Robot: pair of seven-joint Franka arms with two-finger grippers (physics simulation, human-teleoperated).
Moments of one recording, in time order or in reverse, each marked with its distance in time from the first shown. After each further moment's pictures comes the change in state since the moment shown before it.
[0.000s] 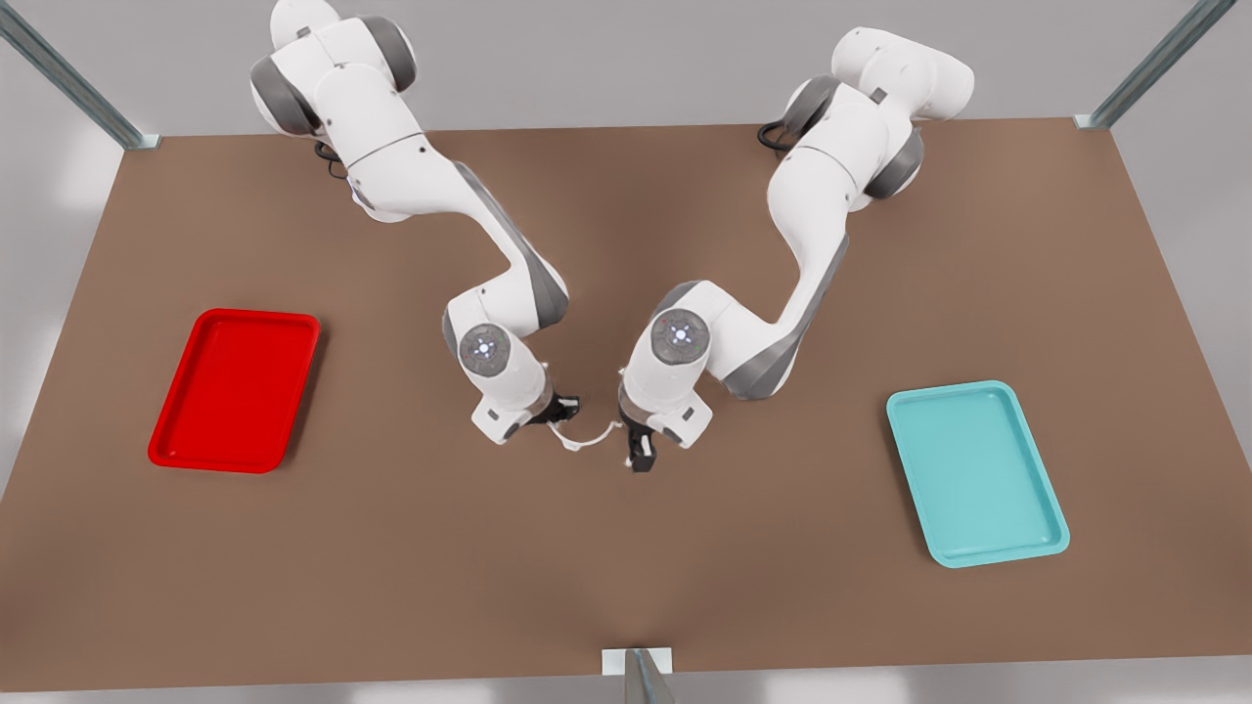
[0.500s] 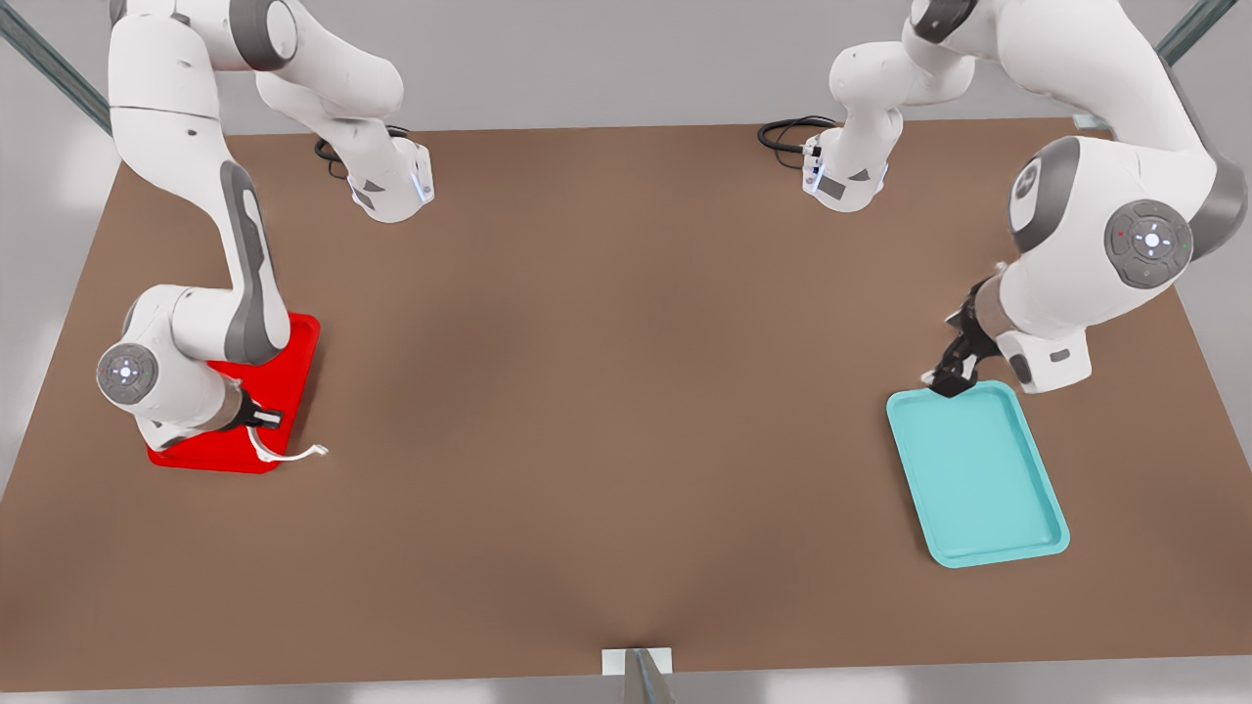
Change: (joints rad) left arm 0.545 -0.584 -0.009 -0.331 -0.089 -0.557 1.168; right arm -0.674 -0.290 -0.002 -0.268 -0.317 -0.231 -0.272
